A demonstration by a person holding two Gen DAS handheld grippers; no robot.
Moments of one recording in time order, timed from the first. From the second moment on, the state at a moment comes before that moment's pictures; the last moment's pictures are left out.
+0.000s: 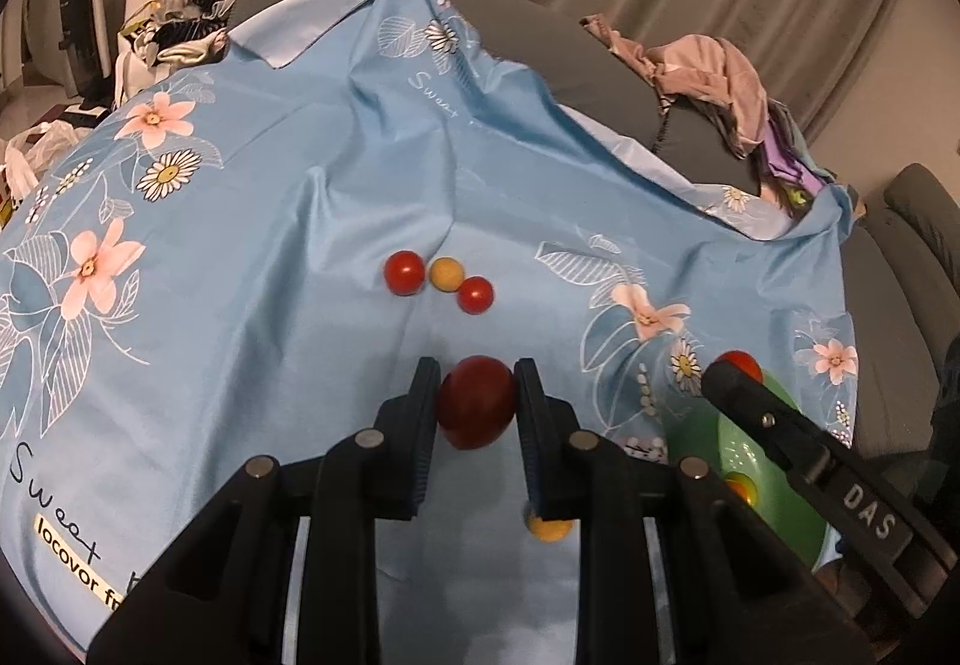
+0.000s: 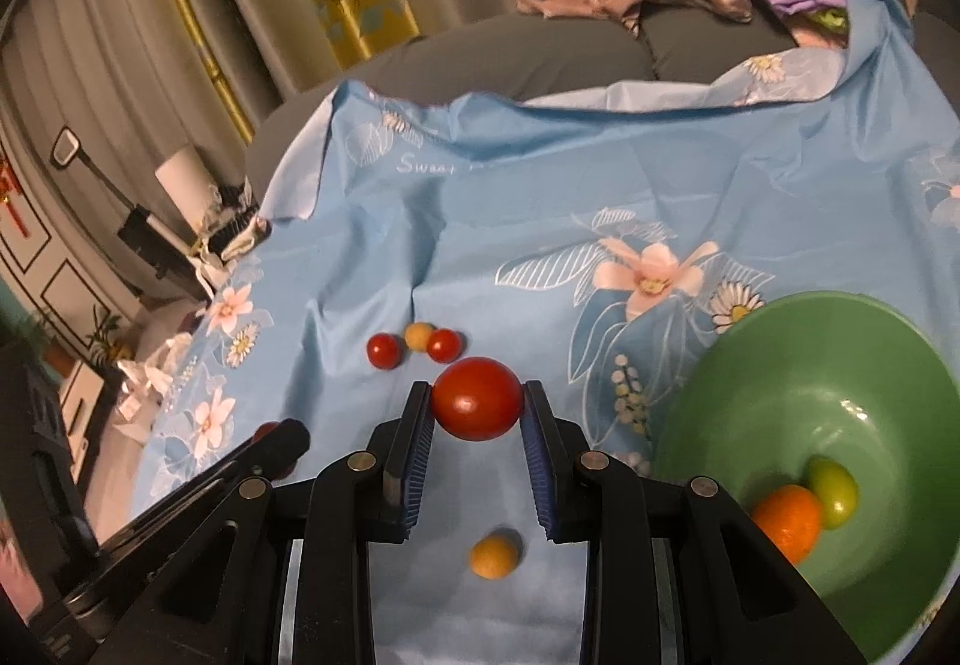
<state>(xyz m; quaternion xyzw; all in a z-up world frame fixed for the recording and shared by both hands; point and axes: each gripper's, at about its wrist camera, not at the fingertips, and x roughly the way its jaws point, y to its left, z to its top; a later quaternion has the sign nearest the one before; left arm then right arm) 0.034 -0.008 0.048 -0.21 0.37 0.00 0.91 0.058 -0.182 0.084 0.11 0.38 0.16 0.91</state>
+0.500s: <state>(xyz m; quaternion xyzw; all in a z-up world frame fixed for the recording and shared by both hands) 0.028 -0.030 0.063 -0.19 0.35 -0.03 0.91 0.037 -0.197 0.084 0.12 0.36 0.14 0.91</state>
